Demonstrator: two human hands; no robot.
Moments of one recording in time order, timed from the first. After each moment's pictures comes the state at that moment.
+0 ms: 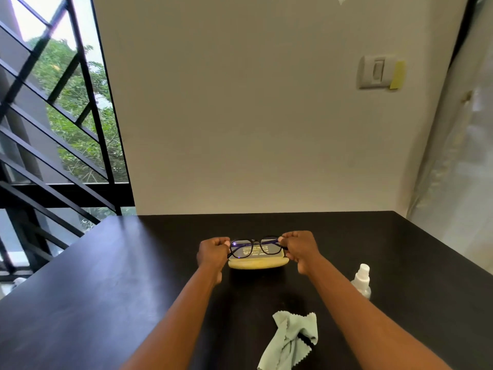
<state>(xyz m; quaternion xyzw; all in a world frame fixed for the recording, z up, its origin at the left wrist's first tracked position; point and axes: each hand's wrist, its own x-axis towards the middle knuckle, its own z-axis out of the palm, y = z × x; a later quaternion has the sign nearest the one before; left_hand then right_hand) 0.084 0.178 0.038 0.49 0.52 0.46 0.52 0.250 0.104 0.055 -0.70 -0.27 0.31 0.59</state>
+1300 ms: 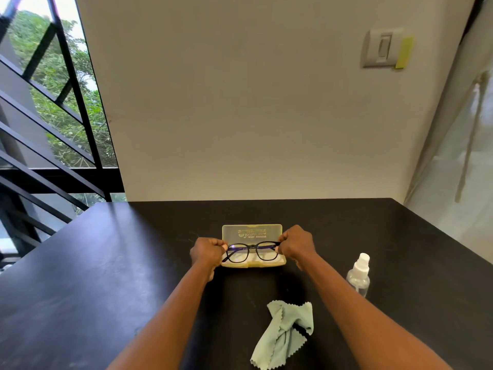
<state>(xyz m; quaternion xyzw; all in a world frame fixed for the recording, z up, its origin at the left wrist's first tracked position) 0.089 0.188 0.008 0.55 0.59 0.36 0.46 0.264 0.113 0.028 -0.83 -0.41 0.18 0.34</state>
